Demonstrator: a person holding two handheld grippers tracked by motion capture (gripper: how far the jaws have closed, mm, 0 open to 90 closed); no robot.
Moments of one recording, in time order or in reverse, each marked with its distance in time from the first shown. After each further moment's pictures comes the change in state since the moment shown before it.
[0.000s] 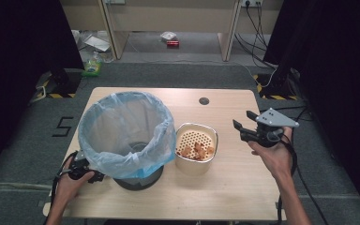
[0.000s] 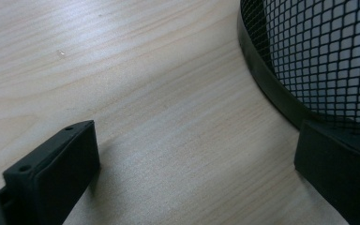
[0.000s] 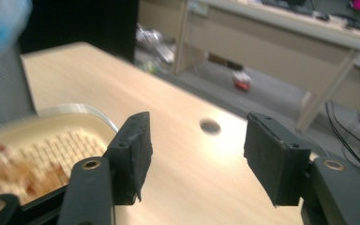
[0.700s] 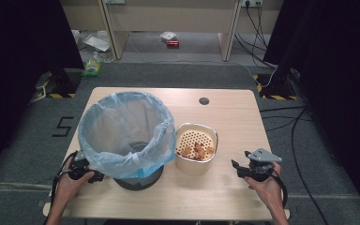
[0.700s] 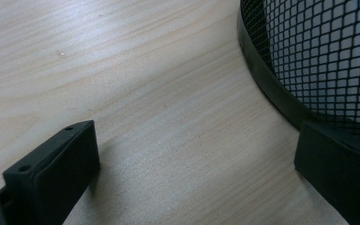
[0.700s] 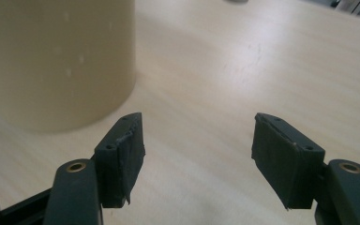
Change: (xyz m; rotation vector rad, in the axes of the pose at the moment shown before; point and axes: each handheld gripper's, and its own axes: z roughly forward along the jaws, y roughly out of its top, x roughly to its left) left arm 0.000 0.000 0.000 -0.001 0.000 0.000; right arm 0.026 -0.131 0.018 0.246 0.038 0.073
